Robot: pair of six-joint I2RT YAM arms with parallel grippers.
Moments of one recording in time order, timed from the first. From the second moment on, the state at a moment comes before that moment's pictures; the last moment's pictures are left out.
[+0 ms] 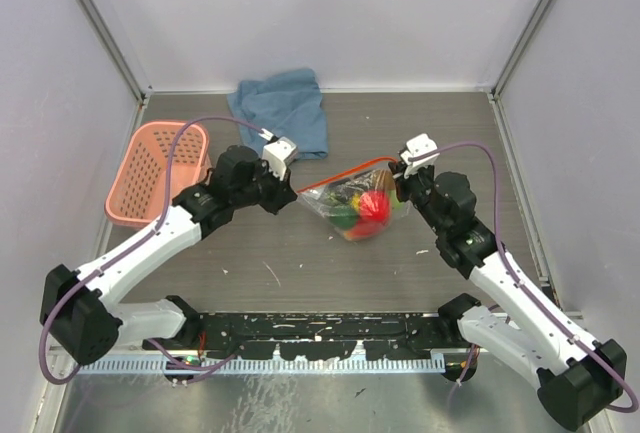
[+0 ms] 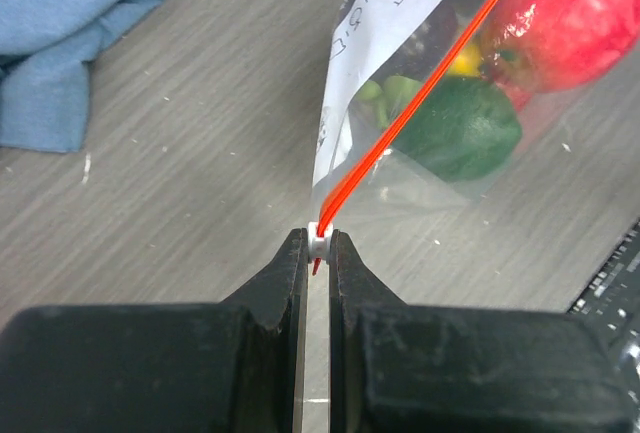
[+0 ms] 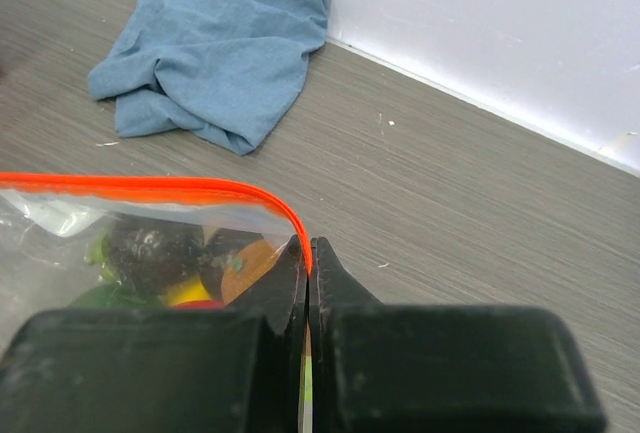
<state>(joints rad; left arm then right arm) -0.64 1.23 0.98 -0.30 0.18 -0.02 0.49 0.81 0.66 0.07 0.10 -0.14</state>
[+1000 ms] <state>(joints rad) -0.63 1.37 0.89 -0.30 0.16 -0.45 0.46 1.21 0.82 -0.01 0.09 0.02</state>
